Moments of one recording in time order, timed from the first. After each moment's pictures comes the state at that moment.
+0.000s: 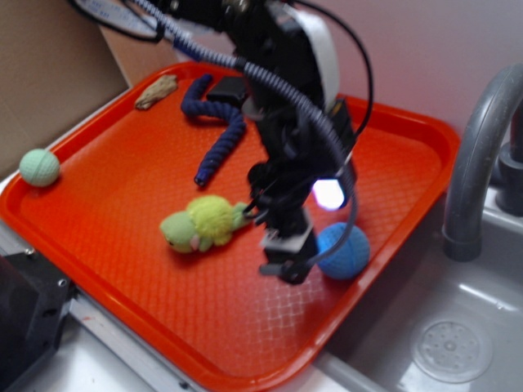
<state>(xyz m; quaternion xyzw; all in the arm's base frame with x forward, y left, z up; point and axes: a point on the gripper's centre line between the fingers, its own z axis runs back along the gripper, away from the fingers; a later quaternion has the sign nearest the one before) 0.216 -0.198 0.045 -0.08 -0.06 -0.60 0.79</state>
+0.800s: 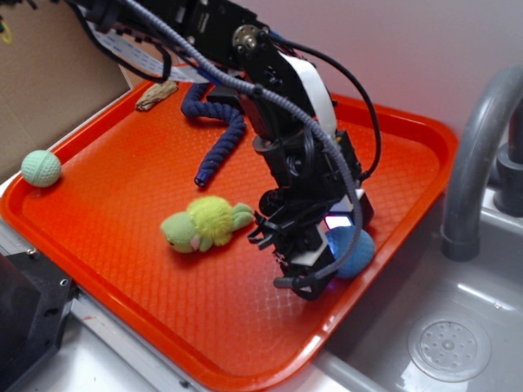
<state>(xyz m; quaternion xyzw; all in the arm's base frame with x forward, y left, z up) 0.218 -0.216 0.031 -0.14 -0.10 -0.63 0.76</state>
